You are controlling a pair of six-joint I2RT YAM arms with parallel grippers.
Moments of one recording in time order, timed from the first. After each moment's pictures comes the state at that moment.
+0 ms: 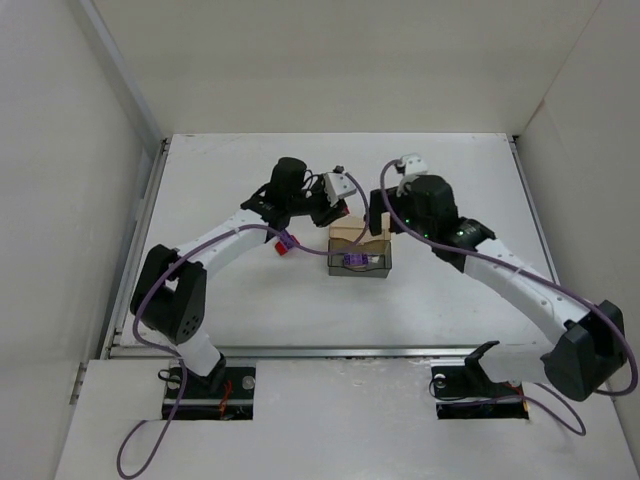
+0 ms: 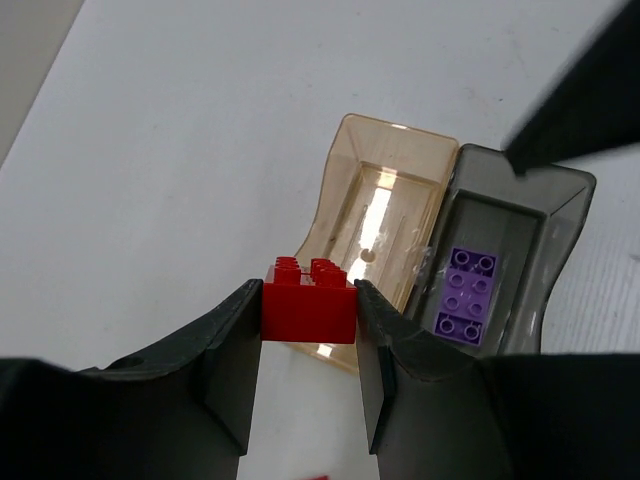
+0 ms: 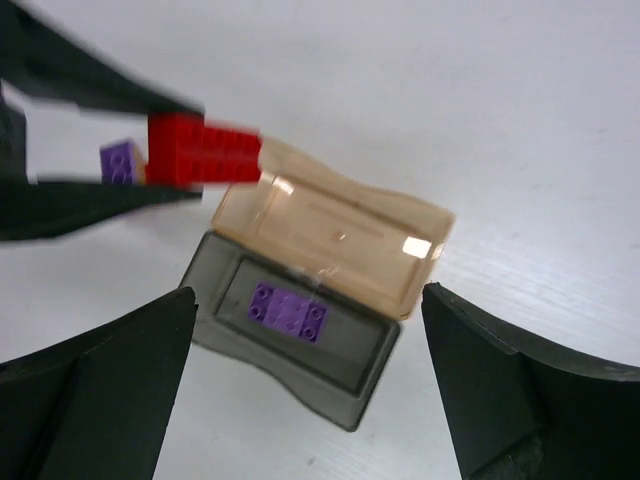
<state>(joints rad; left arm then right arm) -0.54 1.62 1.18 -0.03 0.53 0.49 0.59 1.29 1.03 -0.24 0.09 0.22</state>
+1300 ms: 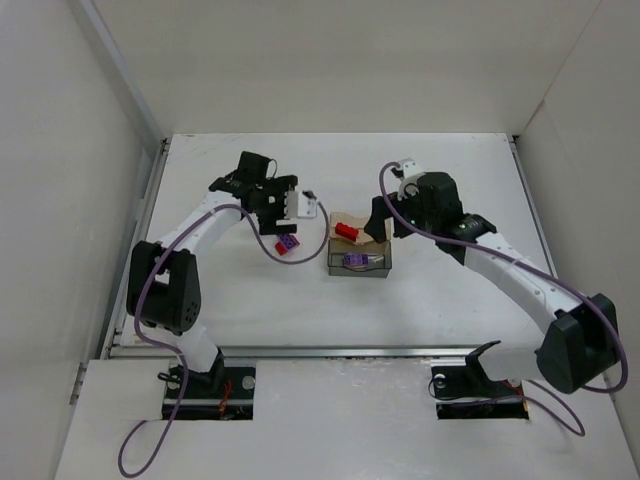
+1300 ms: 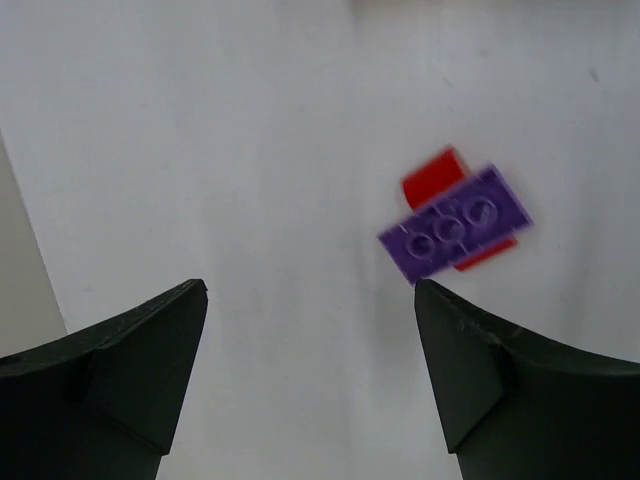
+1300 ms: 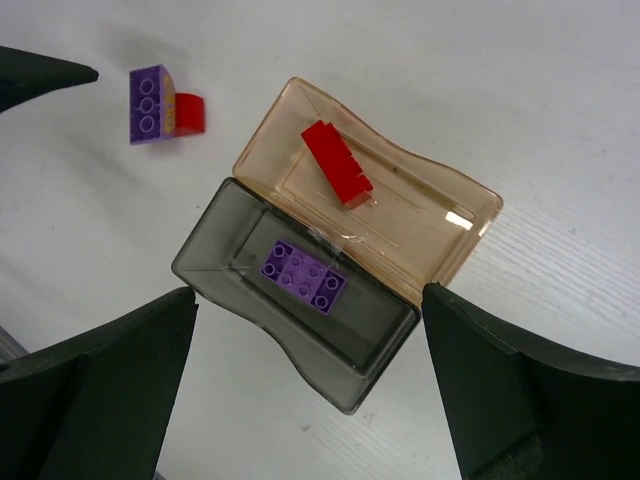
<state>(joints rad) -0.32 1.66 1.28 -0.55 0.43 1.20 0.47 1.29 1.00 -0.26 -0.18 0.17</state>
